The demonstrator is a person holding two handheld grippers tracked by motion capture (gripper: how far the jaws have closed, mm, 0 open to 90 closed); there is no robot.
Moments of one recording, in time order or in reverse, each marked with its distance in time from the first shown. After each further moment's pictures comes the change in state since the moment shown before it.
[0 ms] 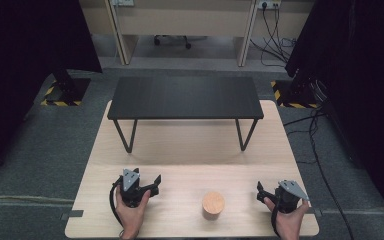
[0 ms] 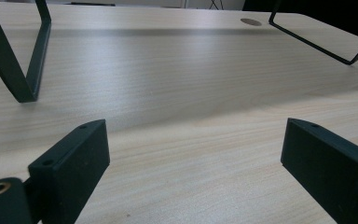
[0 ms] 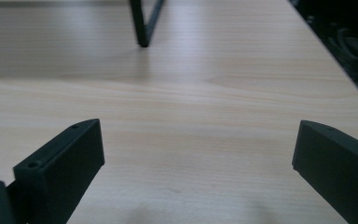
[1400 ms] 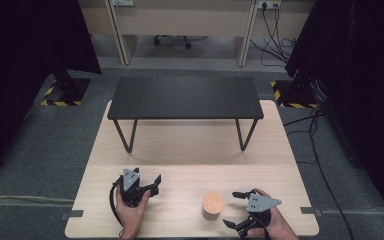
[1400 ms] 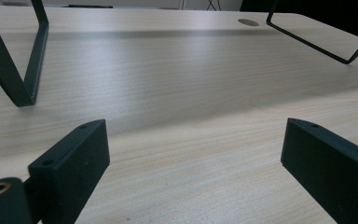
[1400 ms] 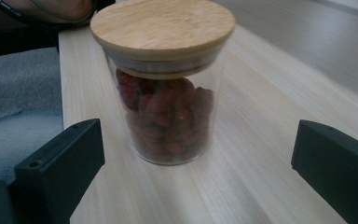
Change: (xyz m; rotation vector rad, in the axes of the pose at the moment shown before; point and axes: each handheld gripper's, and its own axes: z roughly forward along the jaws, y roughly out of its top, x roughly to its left) left arm 0.002 0.000 0.001 -0.004 -0.008 0.014; right arm -0.035 0.021 0.044 -0.002 0.899 -0.525
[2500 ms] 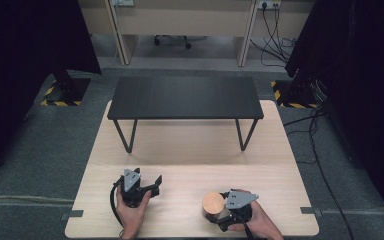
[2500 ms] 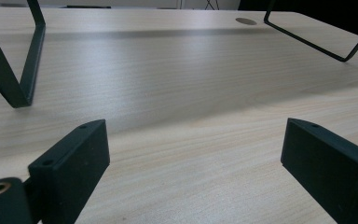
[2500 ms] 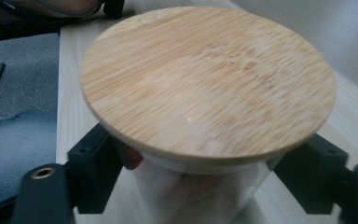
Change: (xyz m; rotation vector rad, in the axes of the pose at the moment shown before) left arm -0.002 0.000 0.000 0.000 -0.005 0.007; right arm 0.001 0.029 0.042 0.053 0.044 -0.039
